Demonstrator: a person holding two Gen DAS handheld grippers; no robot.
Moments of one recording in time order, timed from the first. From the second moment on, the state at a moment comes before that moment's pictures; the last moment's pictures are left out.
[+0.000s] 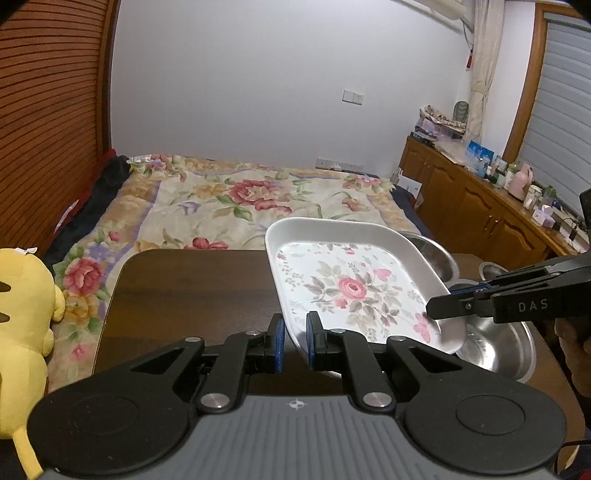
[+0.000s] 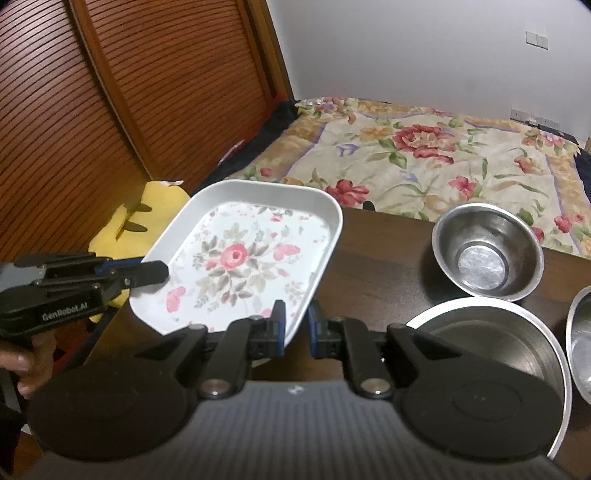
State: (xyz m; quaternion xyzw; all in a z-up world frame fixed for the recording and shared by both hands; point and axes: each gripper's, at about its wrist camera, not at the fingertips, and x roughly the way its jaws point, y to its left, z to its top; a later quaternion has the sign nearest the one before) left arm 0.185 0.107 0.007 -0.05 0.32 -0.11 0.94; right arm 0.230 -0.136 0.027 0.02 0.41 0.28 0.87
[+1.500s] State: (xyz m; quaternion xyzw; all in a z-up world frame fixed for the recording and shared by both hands) left arm 0.093 0.100 -0.035 -0.08 0.35 -0.11 0.93; right arm 0.140 -0.154 -0.019 0.05 0.42 0.29 0.86
